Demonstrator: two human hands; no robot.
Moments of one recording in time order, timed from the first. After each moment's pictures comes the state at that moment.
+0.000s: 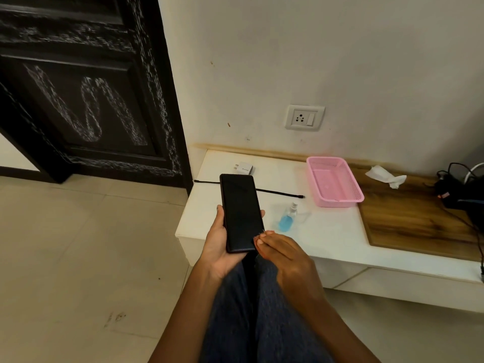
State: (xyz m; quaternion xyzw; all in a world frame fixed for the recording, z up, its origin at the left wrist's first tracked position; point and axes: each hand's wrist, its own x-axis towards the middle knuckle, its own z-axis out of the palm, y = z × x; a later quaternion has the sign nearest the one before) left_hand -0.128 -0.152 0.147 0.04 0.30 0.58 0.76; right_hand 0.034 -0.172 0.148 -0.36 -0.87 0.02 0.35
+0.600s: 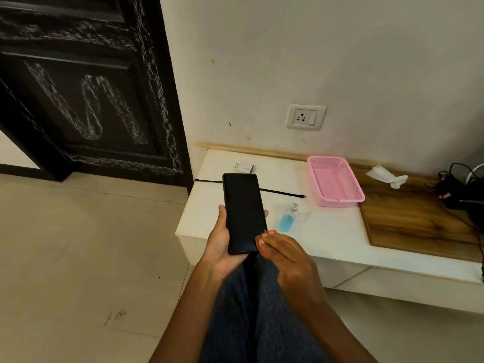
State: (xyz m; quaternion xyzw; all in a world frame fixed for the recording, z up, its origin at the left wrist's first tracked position) left_hand -0.125 -0.152 0.142 0.04 0.28 0.58 0.77; right_hand 0.034 -0.174 0.148 -0.35 -0.86 0.00 0.37
